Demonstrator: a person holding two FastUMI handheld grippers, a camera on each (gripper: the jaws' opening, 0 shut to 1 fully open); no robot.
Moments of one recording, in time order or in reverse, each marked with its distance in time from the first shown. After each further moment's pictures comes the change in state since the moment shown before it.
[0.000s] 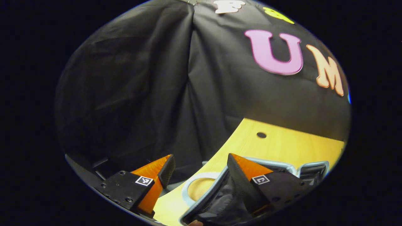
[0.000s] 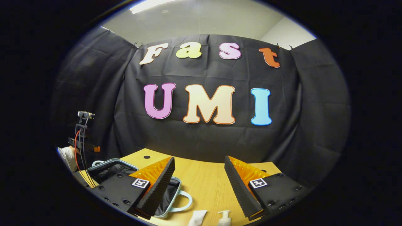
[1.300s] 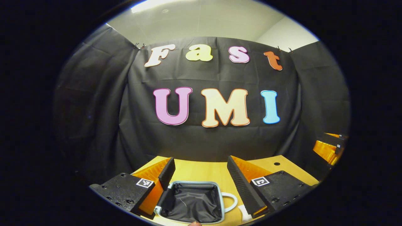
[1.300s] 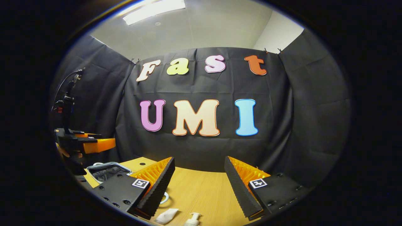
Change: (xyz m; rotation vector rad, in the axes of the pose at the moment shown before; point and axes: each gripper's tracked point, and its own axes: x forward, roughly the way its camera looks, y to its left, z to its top) left arm -0.311 -0.290 0.066 0.032 -0.325 -0.526; right arm -0.053 -0.133 0.021 0.025 -0.124 0.032
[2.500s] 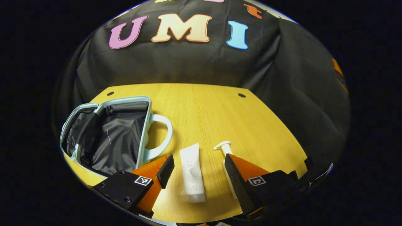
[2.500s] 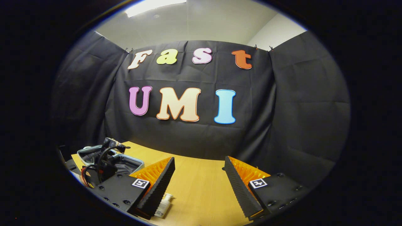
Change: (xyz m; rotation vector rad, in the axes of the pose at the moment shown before) left arm -0.036 -0.170 -0.276 -0.048 0.665 -0.282; right arm -0.074 -0.101 -0.039 -0.075 0.108 -0.116
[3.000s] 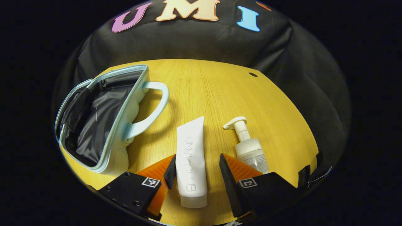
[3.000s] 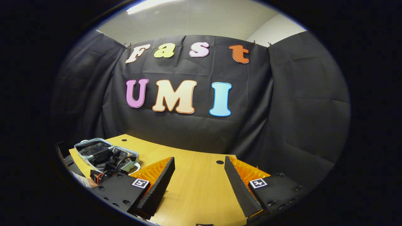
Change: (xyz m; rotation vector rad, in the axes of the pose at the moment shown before) left arm 0.041 0.014 -0.059 -0.028 0.145 0.072; right arm 0.001 -0.015 -0.023 -0.016 0.052 0.001
